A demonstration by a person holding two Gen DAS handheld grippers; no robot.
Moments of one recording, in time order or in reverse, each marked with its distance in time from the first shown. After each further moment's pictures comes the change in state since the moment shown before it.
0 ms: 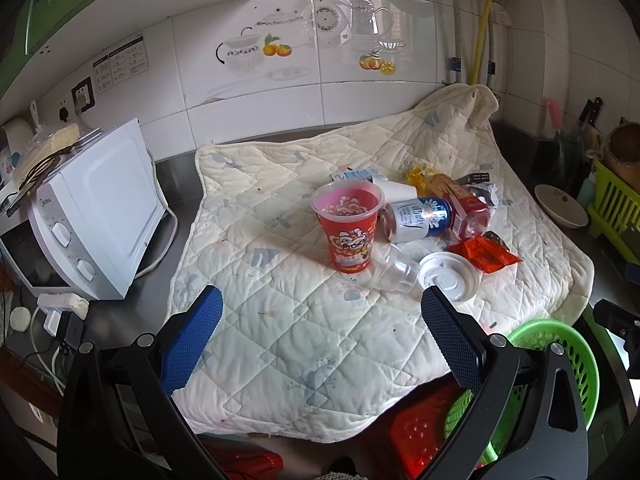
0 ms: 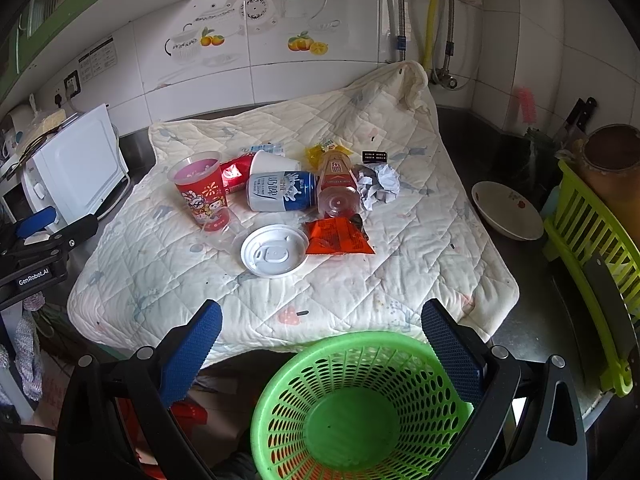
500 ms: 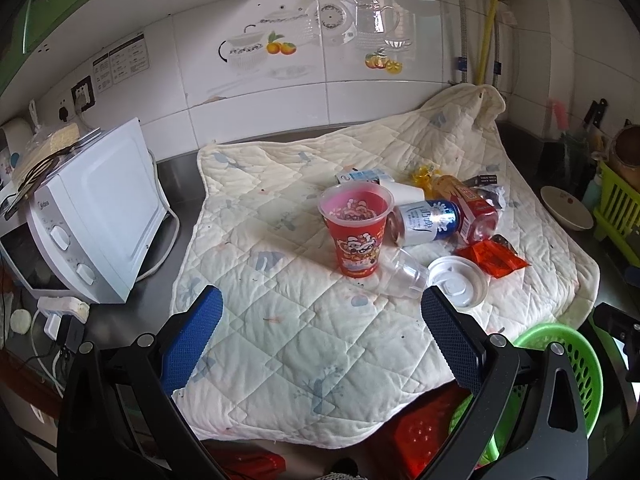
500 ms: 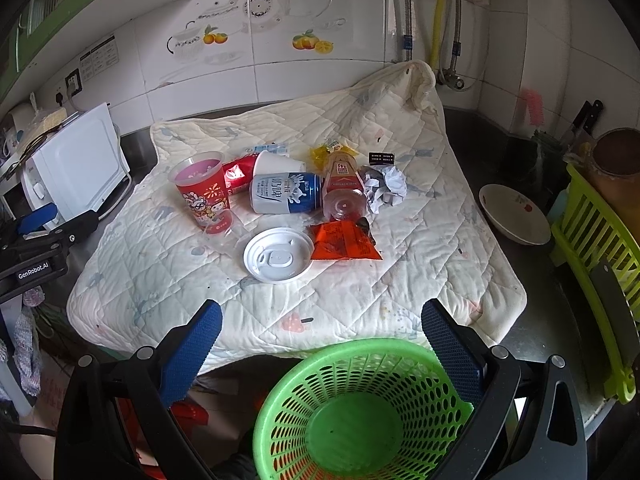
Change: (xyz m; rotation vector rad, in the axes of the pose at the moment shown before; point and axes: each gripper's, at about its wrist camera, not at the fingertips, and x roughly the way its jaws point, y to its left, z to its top) left arm 0.011 0.007 0.004 -0.005 0.003 0.011; right arm 0.013 0.004 0.008 -0.008 0.003 0.013
